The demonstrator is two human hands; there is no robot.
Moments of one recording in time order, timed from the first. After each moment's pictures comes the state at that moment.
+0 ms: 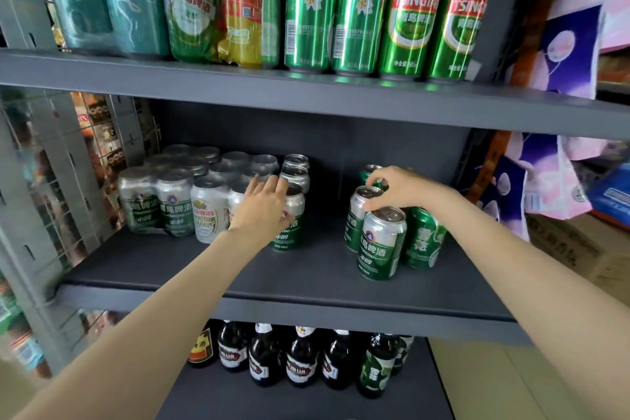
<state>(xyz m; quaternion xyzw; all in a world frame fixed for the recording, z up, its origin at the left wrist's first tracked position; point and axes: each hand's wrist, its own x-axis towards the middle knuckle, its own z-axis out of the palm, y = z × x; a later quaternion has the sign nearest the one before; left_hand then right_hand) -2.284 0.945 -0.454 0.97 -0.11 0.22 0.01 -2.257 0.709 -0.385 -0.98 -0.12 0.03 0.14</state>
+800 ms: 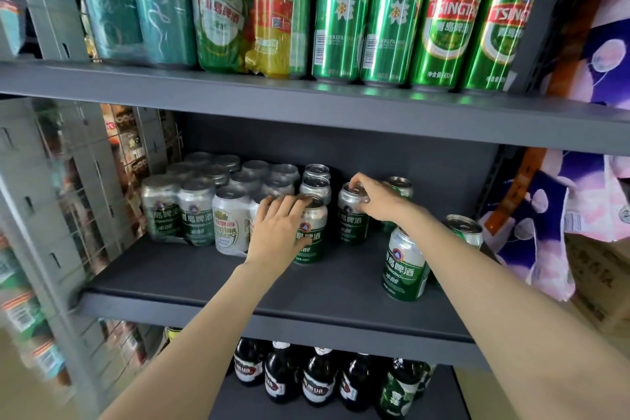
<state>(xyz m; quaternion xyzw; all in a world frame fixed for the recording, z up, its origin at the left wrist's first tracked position) -2.273 0.958 -0.490 0.93 -0.11 0.36 0.05 -2.198 0.763 -0.427 -0.97 -0.15 -0.02 0.20</state>
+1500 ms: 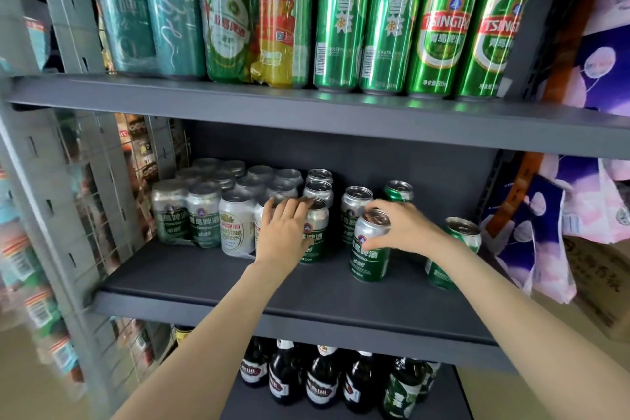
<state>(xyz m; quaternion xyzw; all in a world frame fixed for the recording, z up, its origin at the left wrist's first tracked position) -2.277 0.951 -0.487 0.95 -0.08 0.31 0.06 -2.268 0.733 -0.423 -0.95 -0.20 -0.02 0.22</state>
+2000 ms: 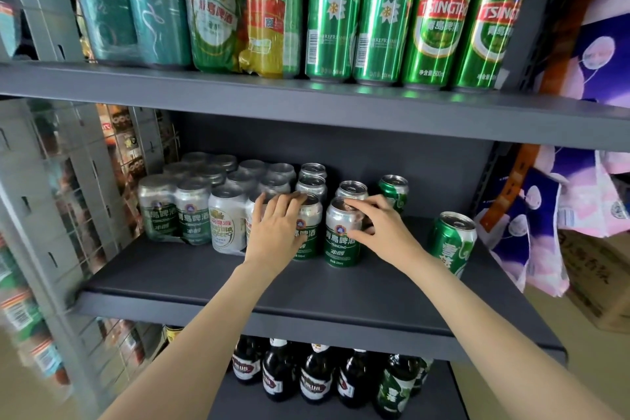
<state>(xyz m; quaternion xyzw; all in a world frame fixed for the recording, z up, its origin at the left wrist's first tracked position) -2.268 0.954 -0.498 0.91 -0.10 0.41 0.01 -2.260 0.748 -0.464 -0.91 -0.24 -0.12 0.32</state>
